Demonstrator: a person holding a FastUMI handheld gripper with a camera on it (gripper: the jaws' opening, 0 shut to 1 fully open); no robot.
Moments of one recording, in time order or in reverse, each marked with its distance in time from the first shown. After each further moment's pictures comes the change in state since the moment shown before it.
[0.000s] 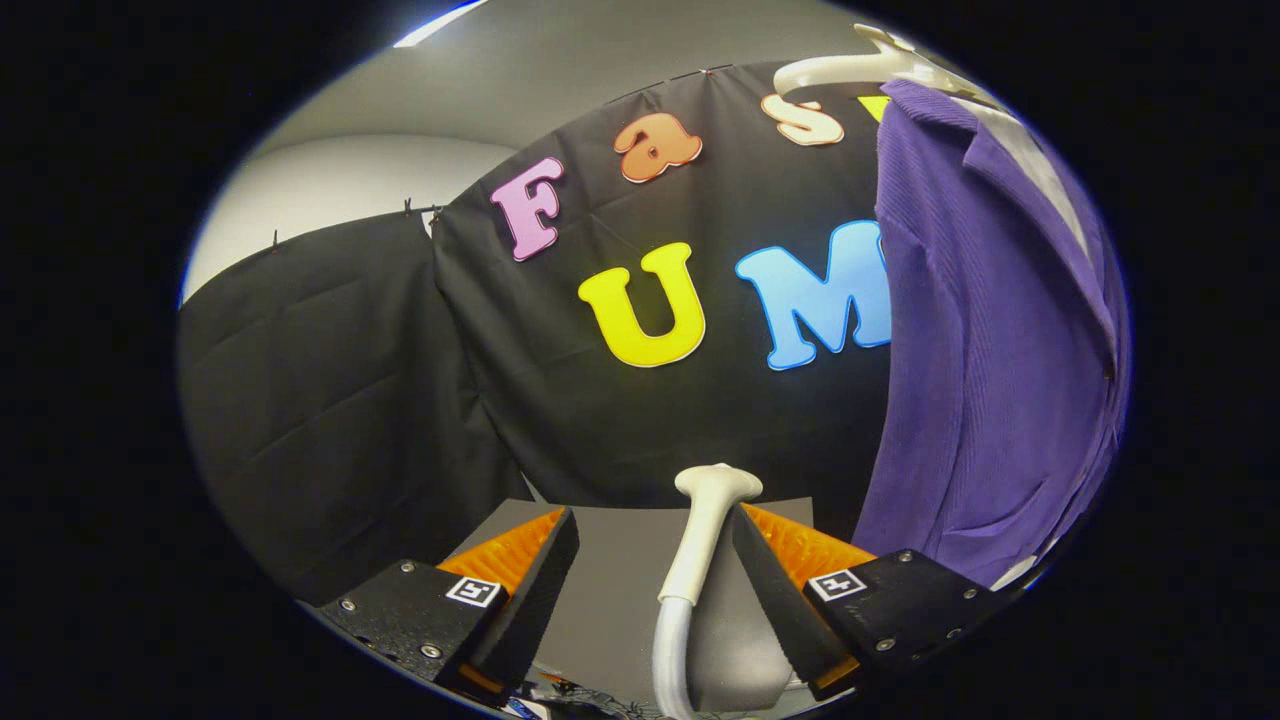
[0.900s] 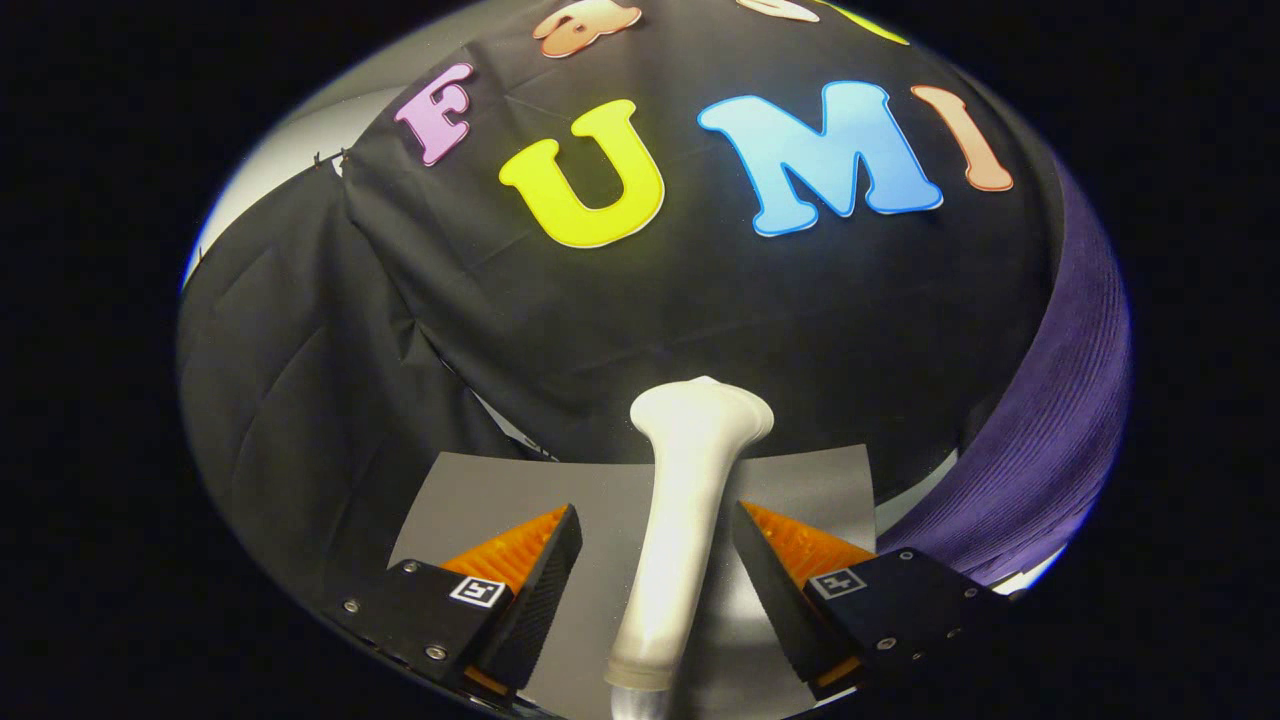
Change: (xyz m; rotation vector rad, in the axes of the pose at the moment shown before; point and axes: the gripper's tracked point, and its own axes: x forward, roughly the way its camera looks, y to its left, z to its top) arm 0.140 -0.039 -0.072 0.124 0.363 -0.069
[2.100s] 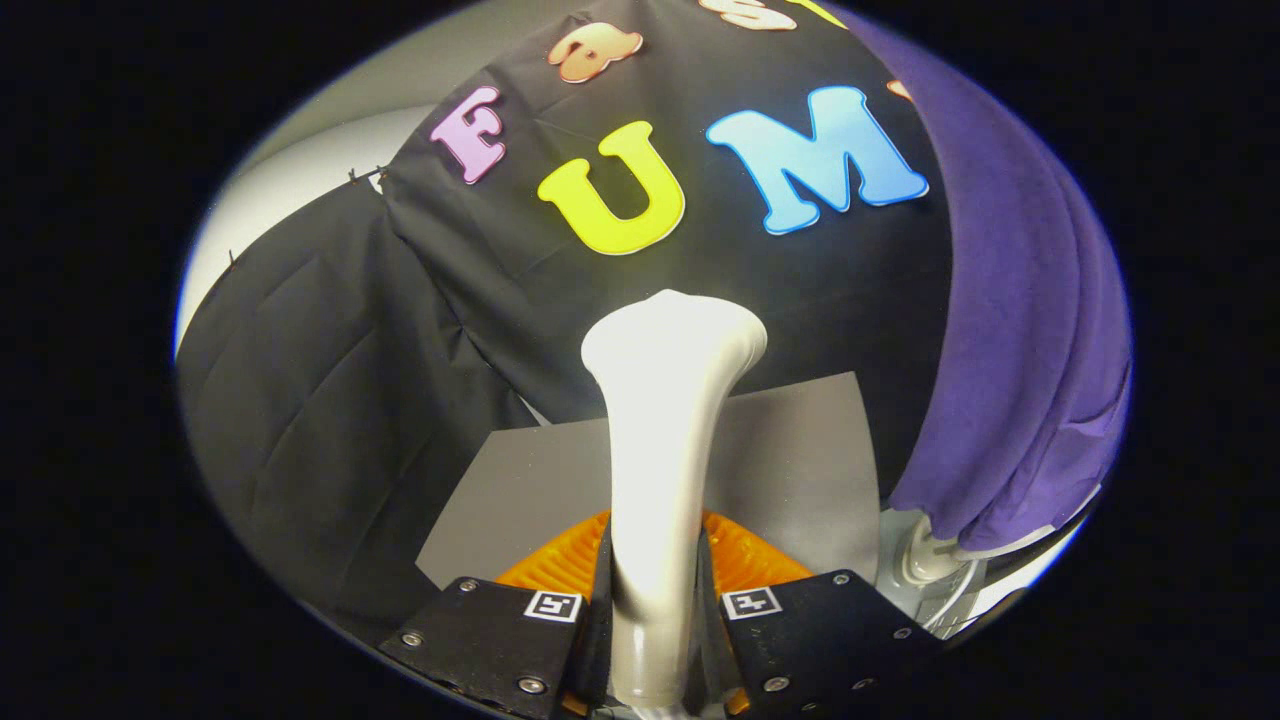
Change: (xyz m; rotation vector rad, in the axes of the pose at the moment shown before) arm -0.088 0.013 -0.058 -0.030 -0.114 0.100
